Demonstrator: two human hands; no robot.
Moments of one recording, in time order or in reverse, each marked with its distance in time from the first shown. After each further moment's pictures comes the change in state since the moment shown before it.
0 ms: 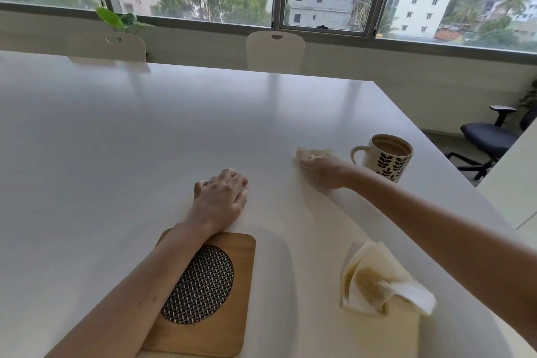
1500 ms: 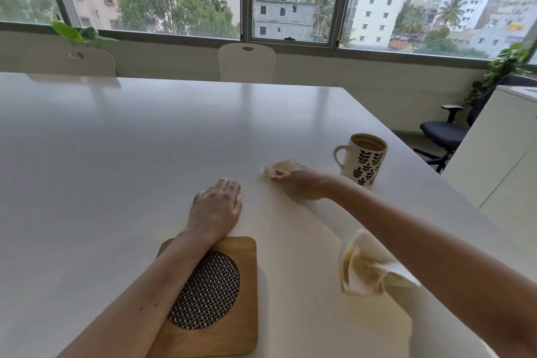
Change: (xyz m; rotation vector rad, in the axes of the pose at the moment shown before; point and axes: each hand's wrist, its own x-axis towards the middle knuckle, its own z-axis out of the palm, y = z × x) left_hand 0.000 0.000 0.005 0.041 0.022 0.054; right_hand -0.017 -0.042 -0.002 0.199 -0.124 0.032
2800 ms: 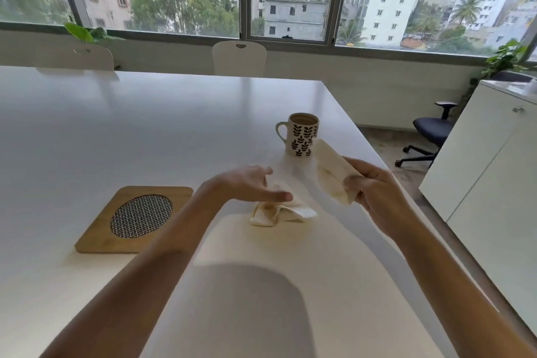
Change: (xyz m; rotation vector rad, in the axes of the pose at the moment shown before) left_hand -0.044 0.193 -0.033 -0.174 -0.531 0.163; right_hand -0.267 0.105 0.041 1.404 0.597 -0.004
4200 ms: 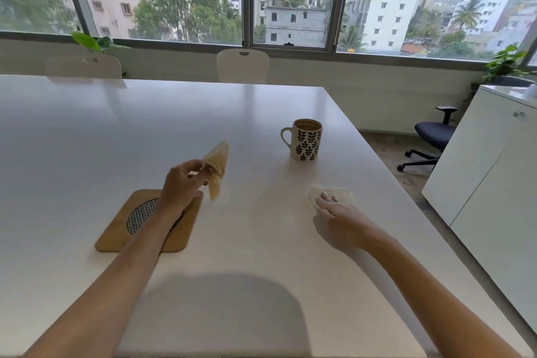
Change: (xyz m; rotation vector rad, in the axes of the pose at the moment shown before) left_hand -0.058 -0.099 0.005 -0.725 0.838 -0.097; right_hand -0.004 0.029 0.045 -1.191 -0.326 0.176
